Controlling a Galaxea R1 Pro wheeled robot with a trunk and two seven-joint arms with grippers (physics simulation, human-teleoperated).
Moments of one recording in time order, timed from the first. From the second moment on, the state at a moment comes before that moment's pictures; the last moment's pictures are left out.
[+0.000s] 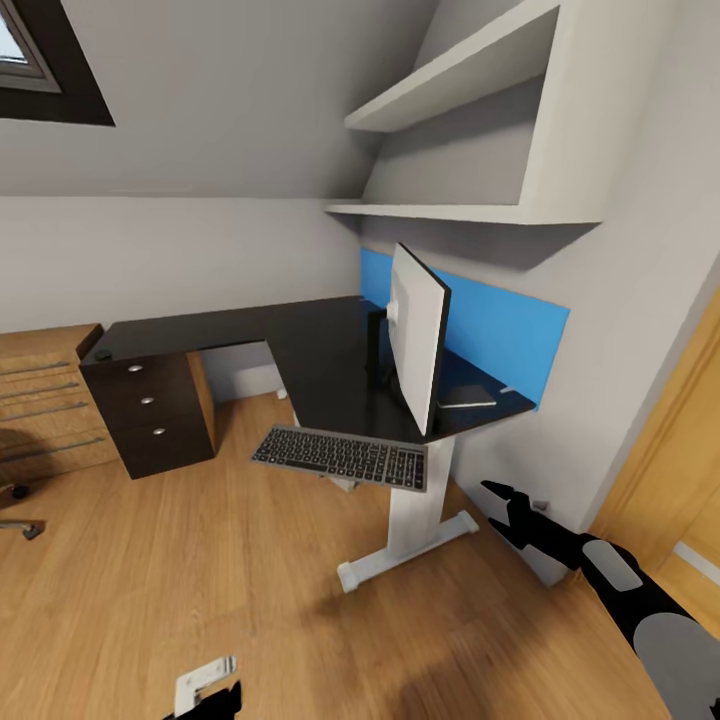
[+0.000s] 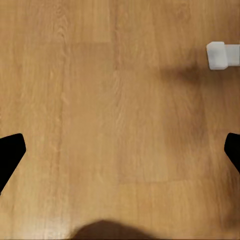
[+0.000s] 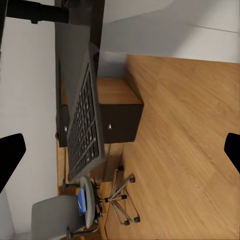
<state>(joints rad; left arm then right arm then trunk) -0.01 -0.04 0.01 -1.05 0.29 0.23 0.27 -0.70 -0.28 -0.04 -0.46 -1.17 0.68 0.46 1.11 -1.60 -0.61</state>
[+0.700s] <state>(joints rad) -0.01 -0.04 0.01 -0.96 0.27 0.13 0.28 -0.70 -0.26 -0.04 -0.46 -1.17 0.65 0.47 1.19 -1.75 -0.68</state>
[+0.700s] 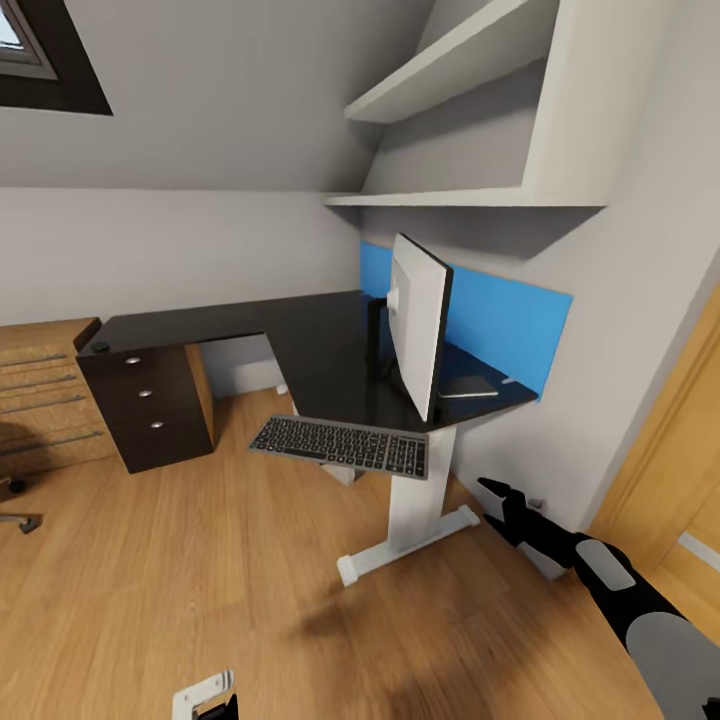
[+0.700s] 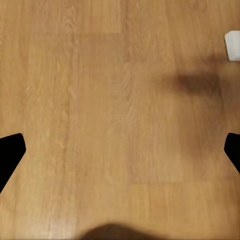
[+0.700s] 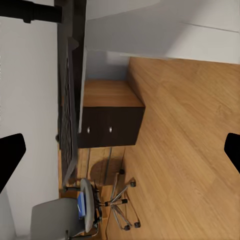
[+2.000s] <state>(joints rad) -0.01 -0.04 -0.02 -0.92 0.22 0.08 0.28 -0.71 -0.24 -0.04 -0.46 -1.17 0.65 0.50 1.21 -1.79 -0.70</state>
